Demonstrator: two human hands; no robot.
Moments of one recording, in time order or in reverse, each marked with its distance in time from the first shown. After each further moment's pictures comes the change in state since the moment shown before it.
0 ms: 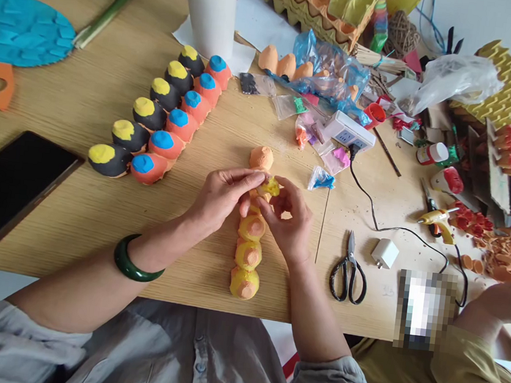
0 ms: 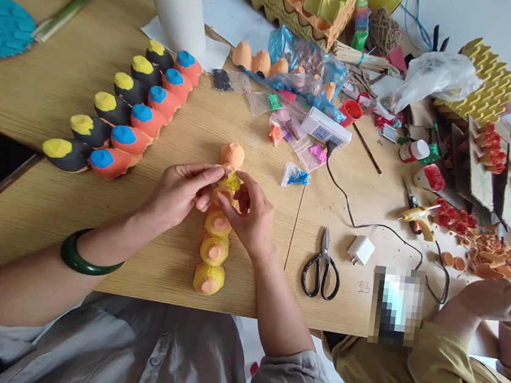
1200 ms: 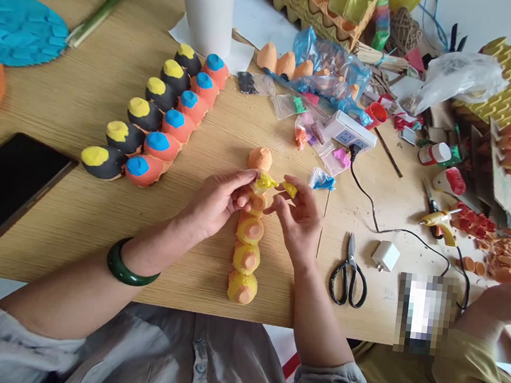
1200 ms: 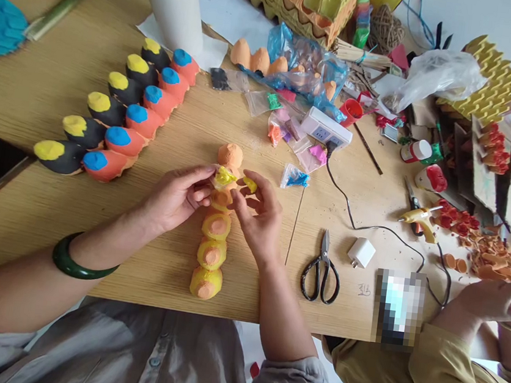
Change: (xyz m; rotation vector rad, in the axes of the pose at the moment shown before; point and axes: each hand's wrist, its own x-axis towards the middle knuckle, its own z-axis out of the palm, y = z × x) left_hand 0.005 -0.005 0.001 -0.334 0.062 -0.147; right_hand 0.001 0.002 -0.007 0.350 0.025 0.145
